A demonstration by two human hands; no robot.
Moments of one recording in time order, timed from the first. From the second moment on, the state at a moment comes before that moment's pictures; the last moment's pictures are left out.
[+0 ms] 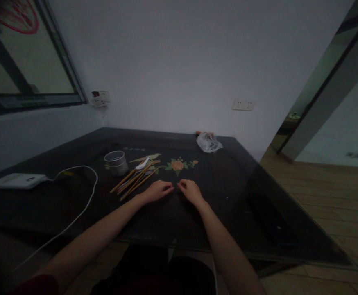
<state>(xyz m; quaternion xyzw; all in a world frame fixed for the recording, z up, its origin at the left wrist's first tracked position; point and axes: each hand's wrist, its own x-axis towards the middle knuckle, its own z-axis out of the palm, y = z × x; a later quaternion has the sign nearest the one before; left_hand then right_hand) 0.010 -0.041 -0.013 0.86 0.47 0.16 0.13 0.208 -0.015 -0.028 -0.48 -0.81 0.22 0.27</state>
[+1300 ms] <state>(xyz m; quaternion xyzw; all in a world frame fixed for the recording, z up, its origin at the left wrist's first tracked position) 0.012 -0.043 -0.010 0.86 0.48 0.15 0.13 0.208 -0.015 -0.028 -0.49 -0.80 0.22 0.27</state>
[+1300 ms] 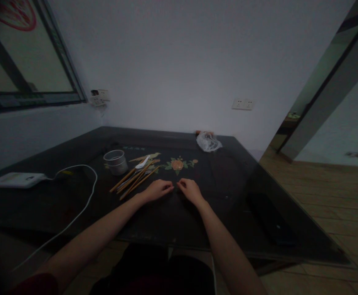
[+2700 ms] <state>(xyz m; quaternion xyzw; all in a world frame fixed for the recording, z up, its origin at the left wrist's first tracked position) 0.011 -0.042 -0.011 0.85 0.48 0.15 0.13 0.207 -0.019 -0.025 -0.48 -0.80 0.21 0.27</state>
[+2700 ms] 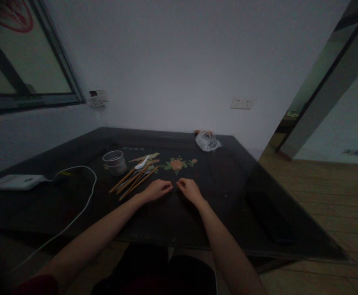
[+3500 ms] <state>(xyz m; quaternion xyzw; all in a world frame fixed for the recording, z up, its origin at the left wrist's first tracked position) 0.010 -0.041 -0.012 0.86 0.47 0.16 0.13 0.208 -0.017 -0.025 -0.49 -0.81 0.21 0.26</state>
